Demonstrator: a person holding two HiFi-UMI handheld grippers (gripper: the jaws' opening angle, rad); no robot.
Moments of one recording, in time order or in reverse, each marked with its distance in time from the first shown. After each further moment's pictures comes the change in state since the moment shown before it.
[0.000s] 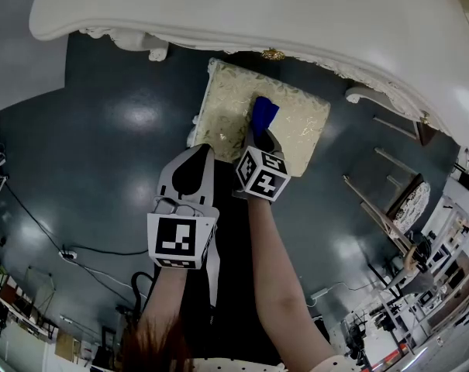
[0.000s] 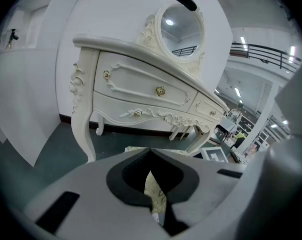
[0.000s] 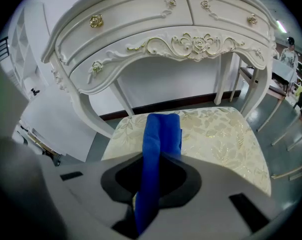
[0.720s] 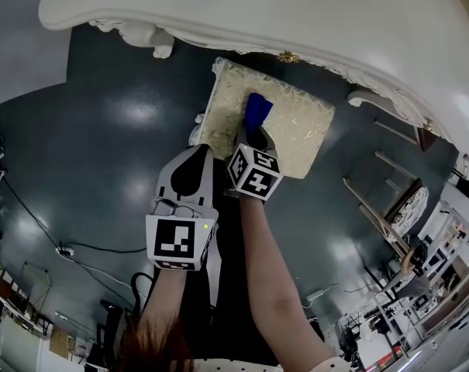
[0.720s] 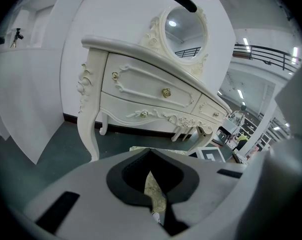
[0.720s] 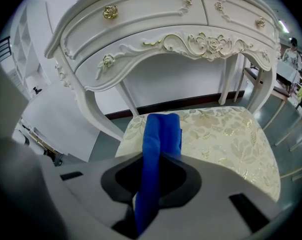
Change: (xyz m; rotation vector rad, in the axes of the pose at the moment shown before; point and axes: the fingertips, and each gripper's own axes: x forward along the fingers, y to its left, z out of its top) left arm -0.009 0.014 0.001 -0.026 -0.026 0.026; right arm 0.007 0.034 0.000 -0.014 -0.002 0.020
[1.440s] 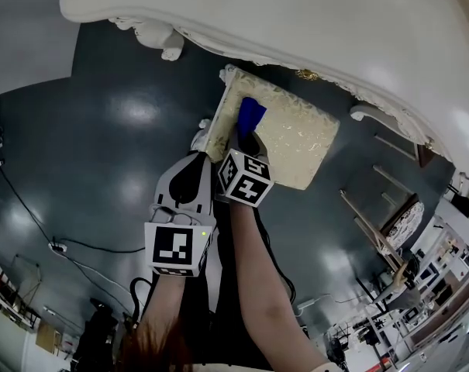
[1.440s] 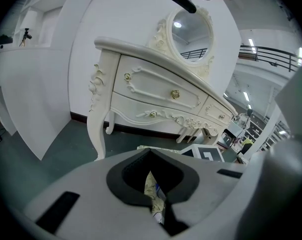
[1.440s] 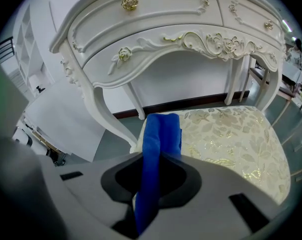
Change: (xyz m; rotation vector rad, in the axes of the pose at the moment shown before) left arm -0.009 0.024 -0.007 -0.038 -0.005 0.052; right arm 0.011 0.041 -0.001 -0.011 0.000 0.029
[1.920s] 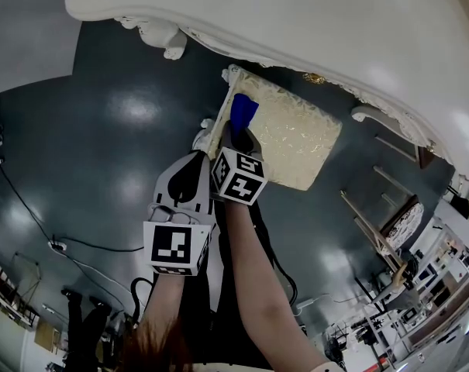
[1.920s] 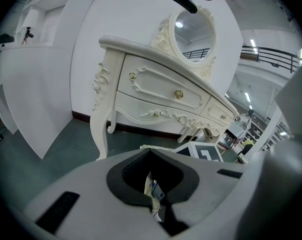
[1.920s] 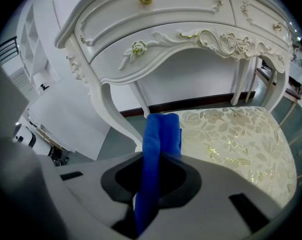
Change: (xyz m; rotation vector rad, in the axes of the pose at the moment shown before) left arm -0.003 0.011 -0.001 -0.013 0.013 0.011; right arm 0.006 0.028 0.001 -0.029 0.011 0.040
